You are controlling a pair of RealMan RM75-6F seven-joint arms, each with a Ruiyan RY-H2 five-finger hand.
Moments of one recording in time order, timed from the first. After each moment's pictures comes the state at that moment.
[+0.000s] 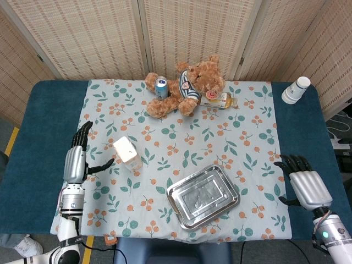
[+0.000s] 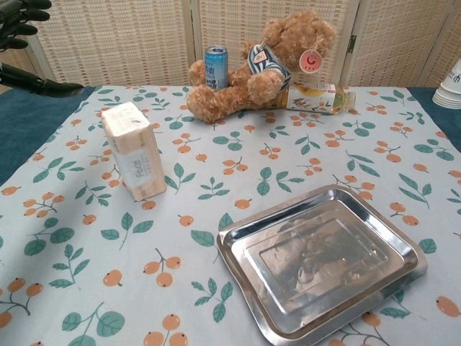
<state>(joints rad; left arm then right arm) -0.43 -1.52 -0.39 -1.90 1.08 1.41 0.32 0.25 -0.84 0.02 -2.03 -1.32 1.19 -0.28</state>
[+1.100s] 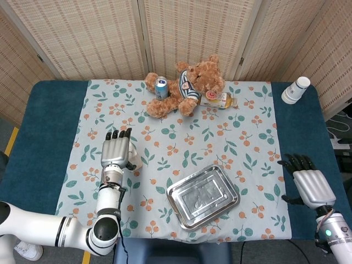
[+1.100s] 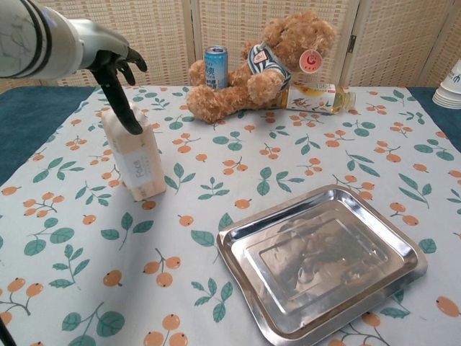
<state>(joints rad) -1.09 -1.54 -0.59 -2.00 0.01 1.62 1.11 0.25 -0.83 0.02 -2.02 -1.30 1.17 -0.24</state>
